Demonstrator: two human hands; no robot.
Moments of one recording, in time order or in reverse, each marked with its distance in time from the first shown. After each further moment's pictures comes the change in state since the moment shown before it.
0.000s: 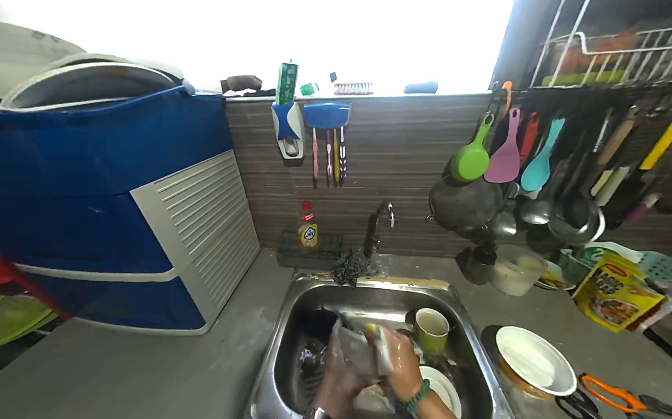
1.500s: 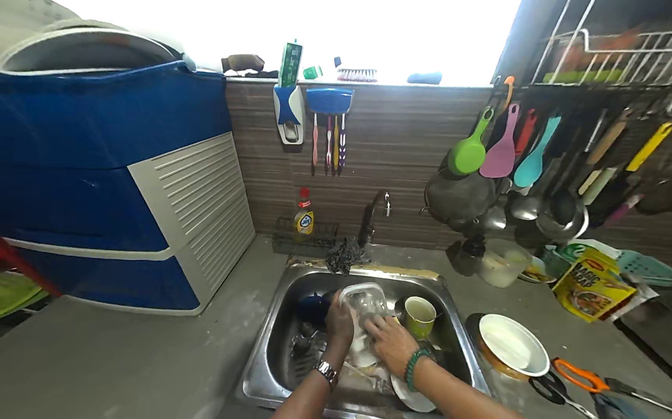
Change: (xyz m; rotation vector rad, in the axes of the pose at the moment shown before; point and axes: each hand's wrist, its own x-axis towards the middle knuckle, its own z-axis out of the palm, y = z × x) left_hand 0.037 0.004 0.012 1.104 0.166 0.571; right_hand 0.012 0.024 -0.017 -0.770 -0.835 -0.327
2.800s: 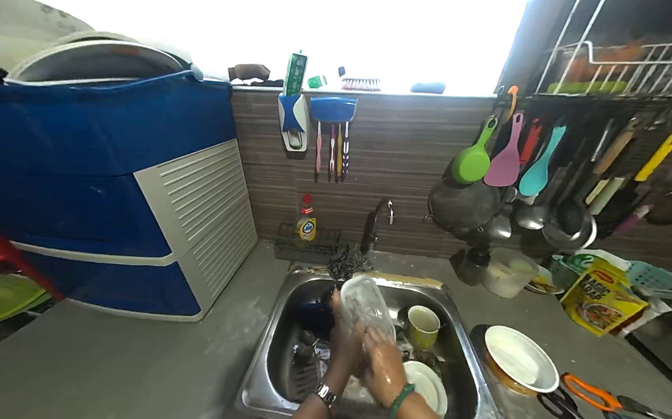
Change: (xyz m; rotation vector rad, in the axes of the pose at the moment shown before) left_hand -0.008 -0.018 0.001 -0.169 -0.039 0.164; right_hand 0.002 -0.035 0.007 0.546 0.319 0.287
